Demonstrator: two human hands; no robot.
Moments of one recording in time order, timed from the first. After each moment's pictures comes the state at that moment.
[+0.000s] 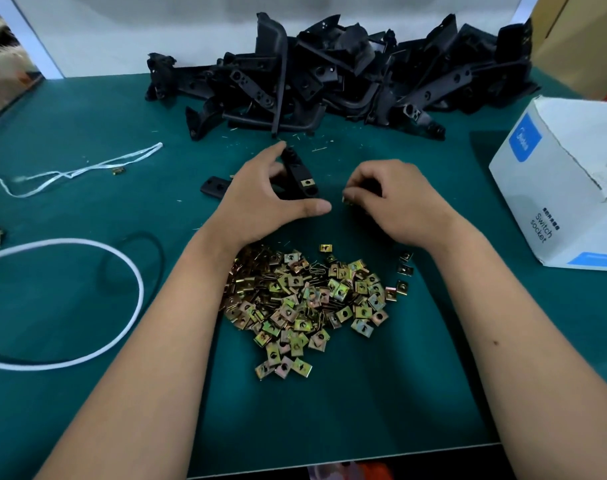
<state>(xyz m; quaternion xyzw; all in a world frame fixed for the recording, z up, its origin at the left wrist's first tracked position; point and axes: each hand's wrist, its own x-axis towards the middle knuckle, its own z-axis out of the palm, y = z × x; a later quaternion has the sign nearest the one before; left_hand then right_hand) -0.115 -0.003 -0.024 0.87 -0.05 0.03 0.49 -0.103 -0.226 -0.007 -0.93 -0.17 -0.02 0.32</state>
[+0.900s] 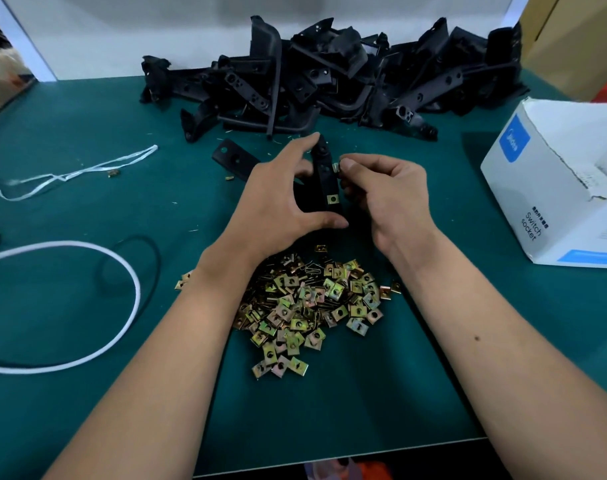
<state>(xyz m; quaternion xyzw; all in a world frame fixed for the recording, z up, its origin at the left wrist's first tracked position) -0.120 -0.026 -0.024 0.88 -0.19 0.15 0.41 -0.114 -0.193 -0.013 -0.63 0.07 -0.06 0.77</state>
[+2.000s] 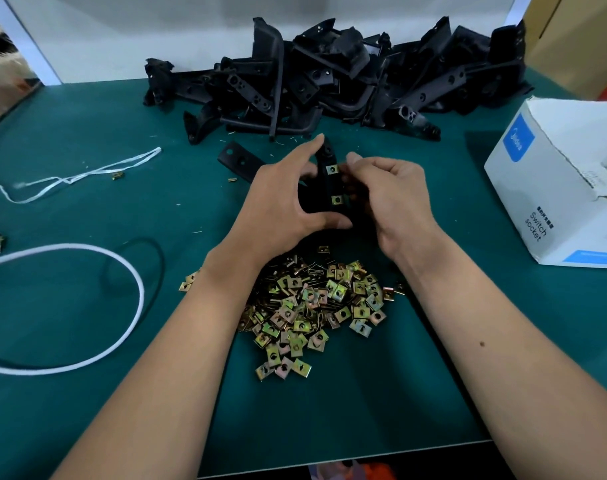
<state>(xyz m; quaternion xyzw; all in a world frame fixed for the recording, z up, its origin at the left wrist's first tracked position) -0.120 -0.029 -0.022 0.89 -0.18 0.13 0.40 -0.117 -0.193 -0.011 -0.66 0.07 -0.03 0.75</state>
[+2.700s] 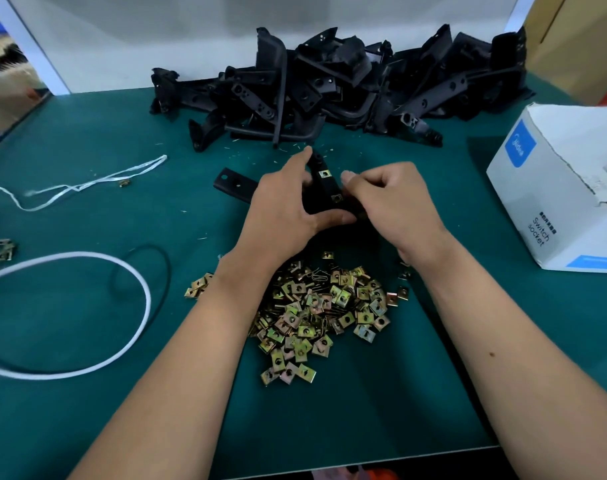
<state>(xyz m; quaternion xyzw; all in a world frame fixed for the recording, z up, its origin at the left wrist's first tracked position) -0.117 -0.035 -0.026 0.90 -0.09 0.14 0.40 -0.117 -0.205 -0.005 -0.85 -0.02 -0.06 0.51</state>
